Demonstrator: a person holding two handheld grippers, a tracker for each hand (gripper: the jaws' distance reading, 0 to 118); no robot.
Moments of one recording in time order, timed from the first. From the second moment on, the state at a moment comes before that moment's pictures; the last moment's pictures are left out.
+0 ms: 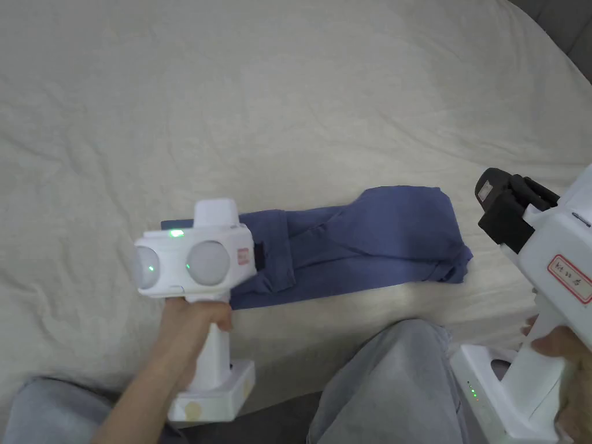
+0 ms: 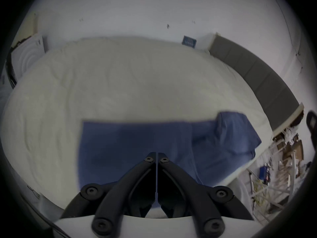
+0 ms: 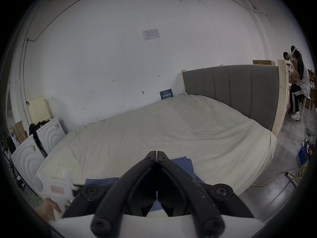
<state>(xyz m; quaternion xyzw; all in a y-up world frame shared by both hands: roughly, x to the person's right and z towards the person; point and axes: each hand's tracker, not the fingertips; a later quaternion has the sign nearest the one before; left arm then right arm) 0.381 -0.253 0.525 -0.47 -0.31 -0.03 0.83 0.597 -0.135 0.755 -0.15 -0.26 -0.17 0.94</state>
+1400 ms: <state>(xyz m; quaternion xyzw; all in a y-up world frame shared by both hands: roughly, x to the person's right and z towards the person) 0.223 -0.300 0.407 -0.53 -0.38 0.34 0.68 0.572 -0.099 0.735 -0.14 -0.21 -0.11 0.96</state>
